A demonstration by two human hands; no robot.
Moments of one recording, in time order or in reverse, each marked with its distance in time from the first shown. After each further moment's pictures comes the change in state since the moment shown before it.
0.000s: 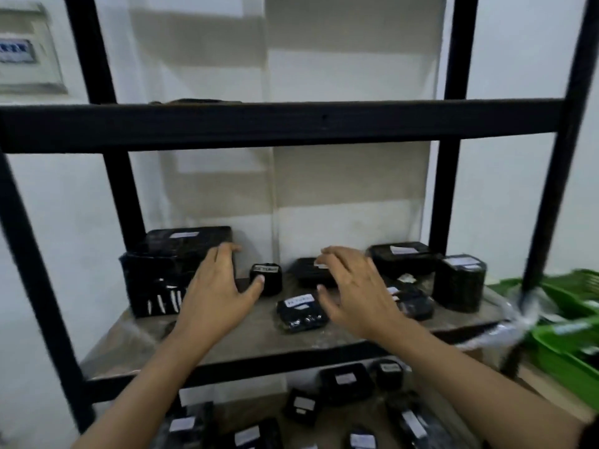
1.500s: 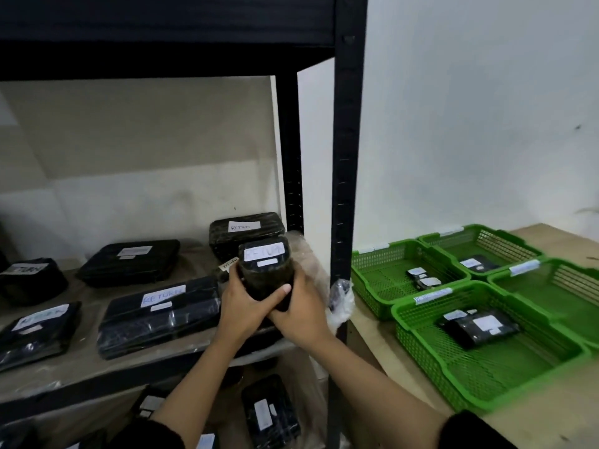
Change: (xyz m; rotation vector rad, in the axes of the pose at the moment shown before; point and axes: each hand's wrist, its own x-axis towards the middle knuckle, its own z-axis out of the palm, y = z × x) left_hand 0.016 0.265 0.388 -0.622 -0.167 -0.256; right_hand -0.140 0.331 0.034 0.565 -0.167 0.691
